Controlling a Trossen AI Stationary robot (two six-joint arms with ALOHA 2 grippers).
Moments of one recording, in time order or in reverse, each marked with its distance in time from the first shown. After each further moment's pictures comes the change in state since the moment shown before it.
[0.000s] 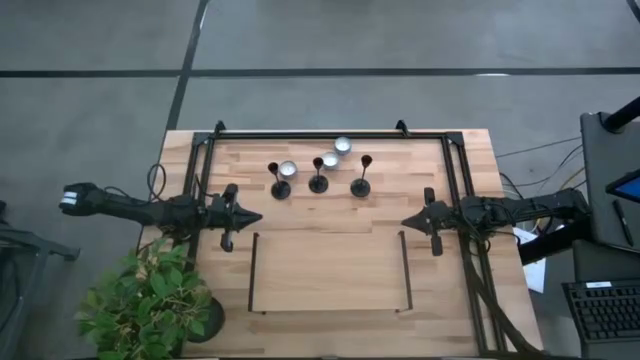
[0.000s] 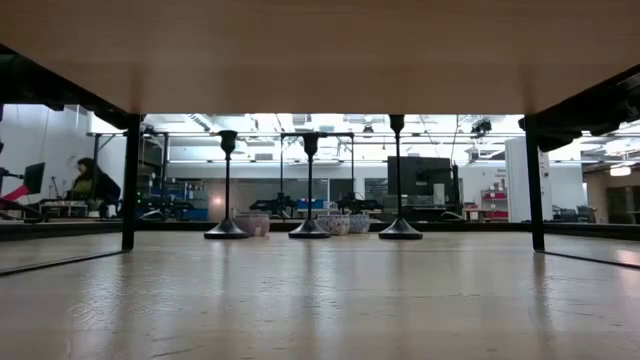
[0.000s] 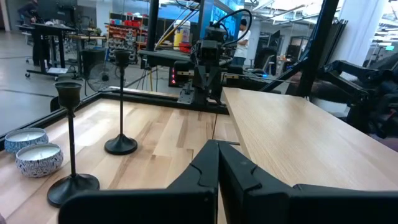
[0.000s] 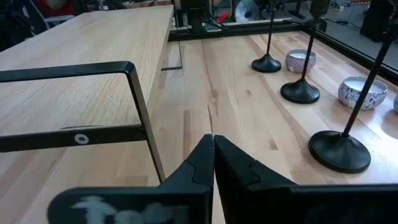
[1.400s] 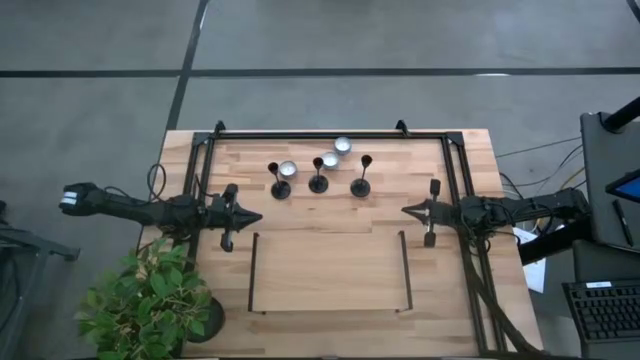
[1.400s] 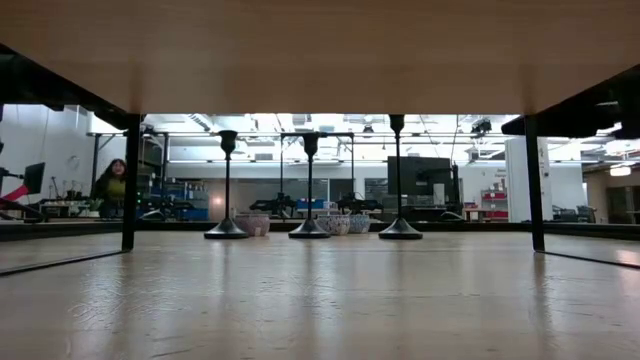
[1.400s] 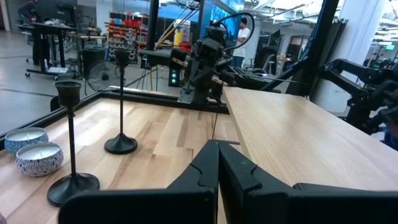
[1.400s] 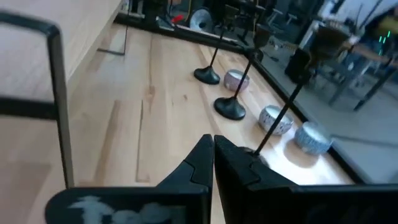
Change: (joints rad) left arm 0.000 0.000 0.000 -0.003 0.000 0.000; right arm 0.000 0.014 -0.001 0.024 0.220 -0.345
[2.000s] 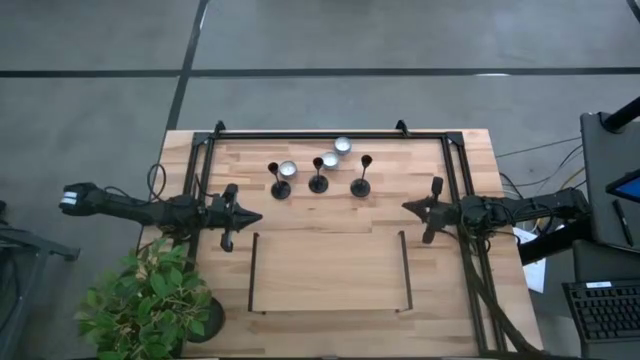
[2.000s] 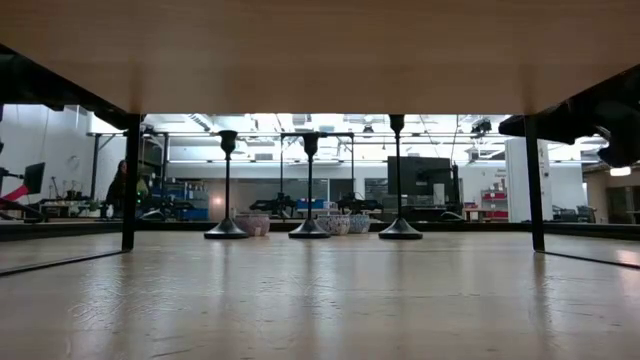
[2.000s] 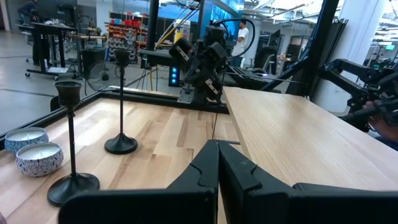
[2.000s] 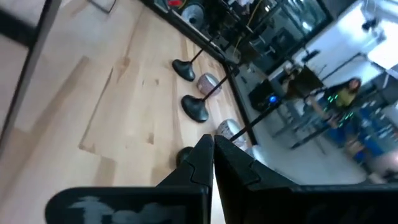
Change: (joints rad) left arm 0.000 0.000 0.000 0.000 0.000 0.000; right arm 0.000 0.000 0.004 0.003 0.072 -0.411
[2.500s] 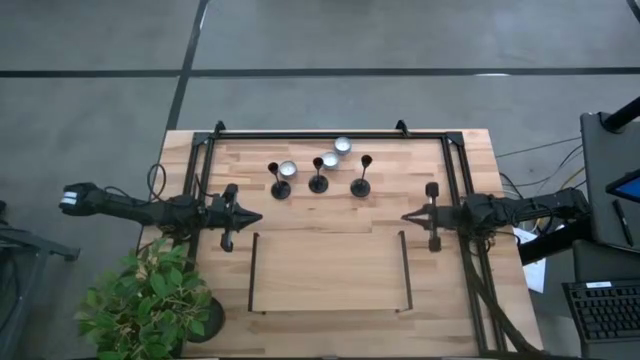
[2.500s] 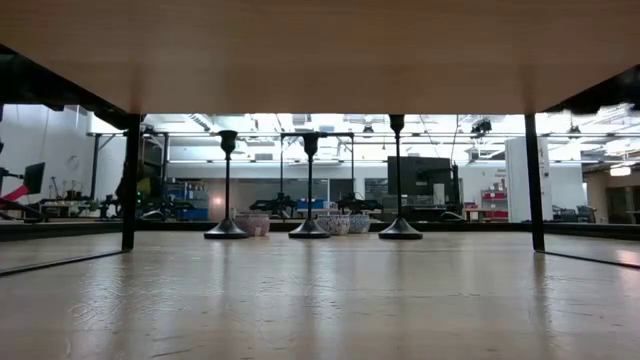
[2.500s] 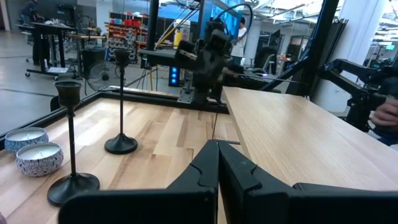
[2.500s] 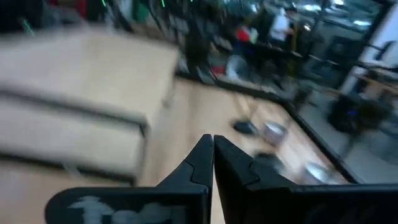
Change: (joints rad) left arm 0.000 0.000 0.000 0.000 0.000 0.000; right arm 0.000 0.000 -0.003 0.176 -0.294 0.409
